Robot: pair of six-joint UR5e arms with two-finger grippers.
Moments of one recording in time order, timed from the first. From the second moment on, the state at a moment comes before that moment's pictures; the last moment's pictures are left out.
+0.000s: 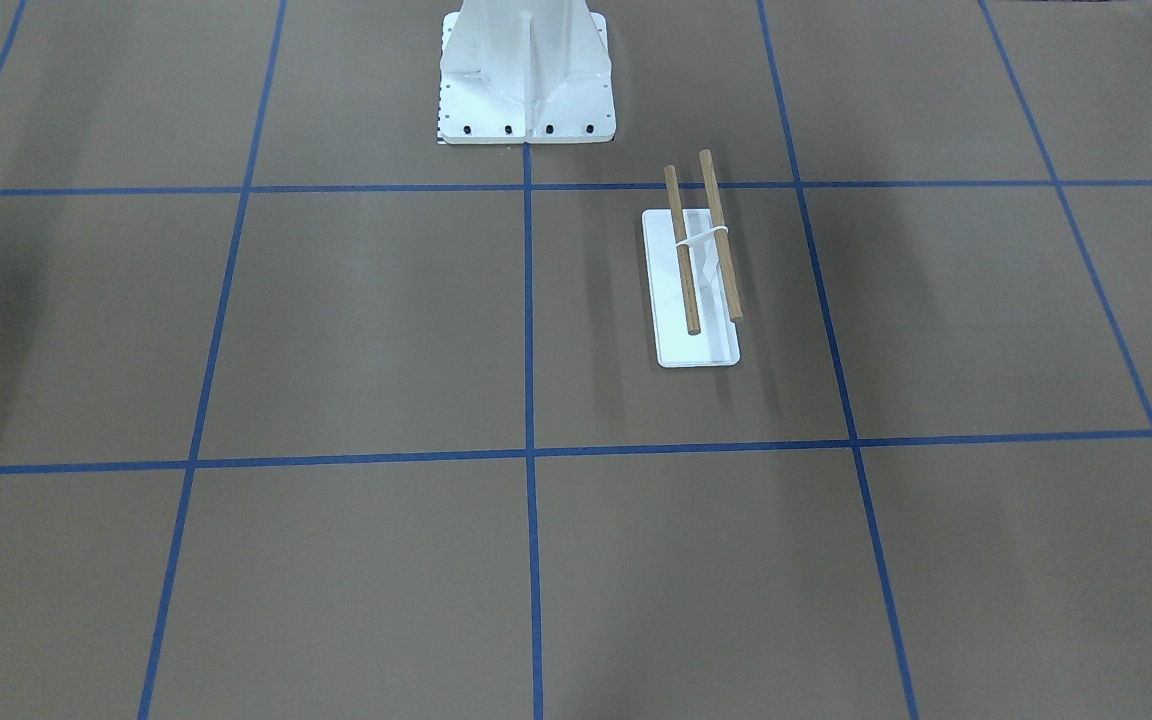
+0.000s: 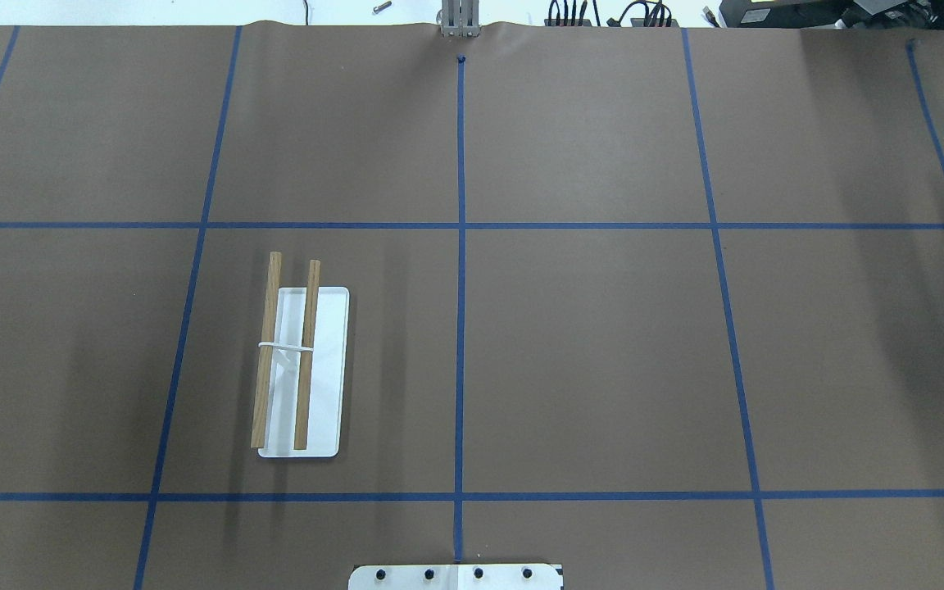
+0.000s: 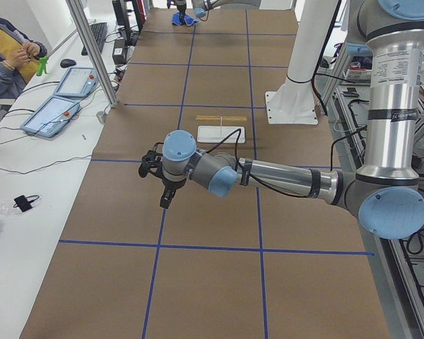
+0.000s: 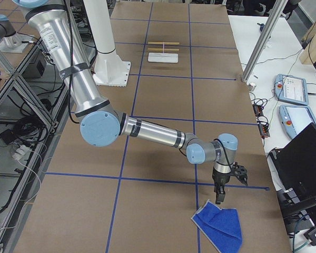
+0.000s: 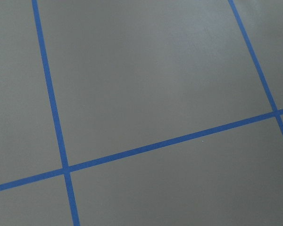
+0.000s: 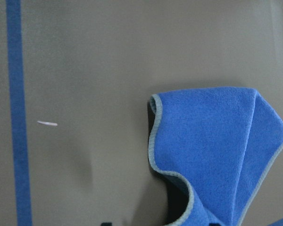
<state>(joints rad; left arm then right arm) -1.44 -1.55 -1.73 -1.95 -2.41 -0.21 1.35 -1.14 0.86 -1.17 1.84 0.36</state>
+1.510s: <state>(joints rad) -1.44 -1.55 -1.72 -1.95 -2.41 -0.21 1.34 -1.12 0.66 -0.96 1.80 0.47</state>
